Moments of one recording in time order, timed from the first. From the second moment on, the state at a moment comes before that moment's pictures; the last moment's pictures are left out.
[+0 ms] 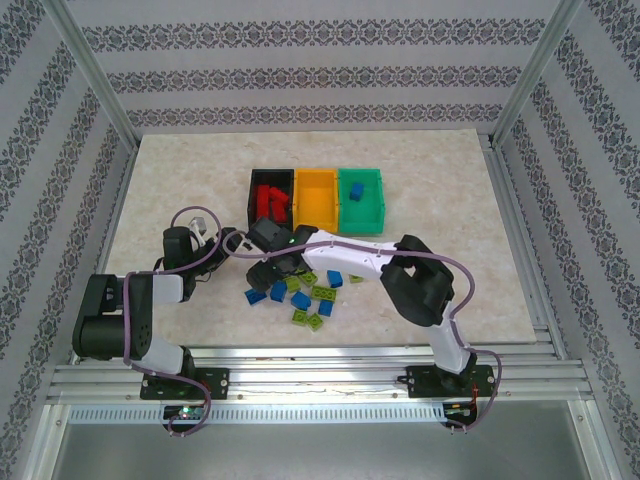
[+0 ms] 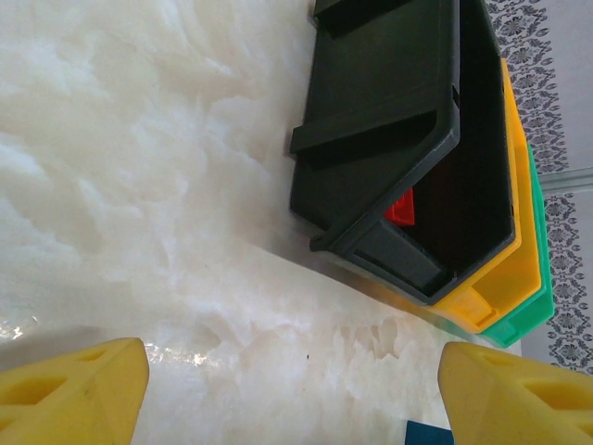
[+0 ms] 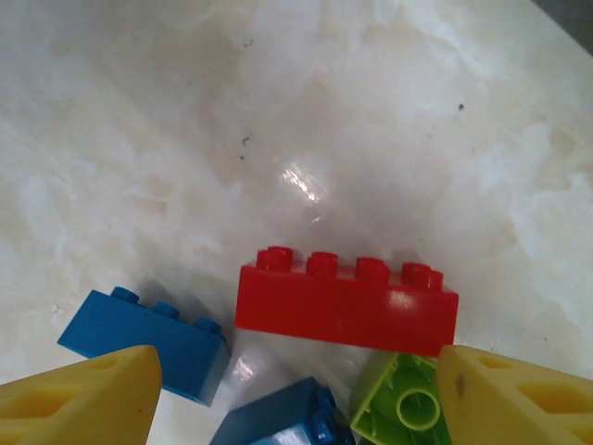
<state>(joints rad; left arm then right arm) 0.08 1.49 0.39 0.51 0.53 -0.79 1.00 2.08 1.60 -0.62 -0.04 0.24</state>
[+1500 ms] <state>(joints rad) 0.11 1.46 0.39 0.51 0.53 -0.79 0.86 2.15 1.91 -0.68 0.03 0.23</state>
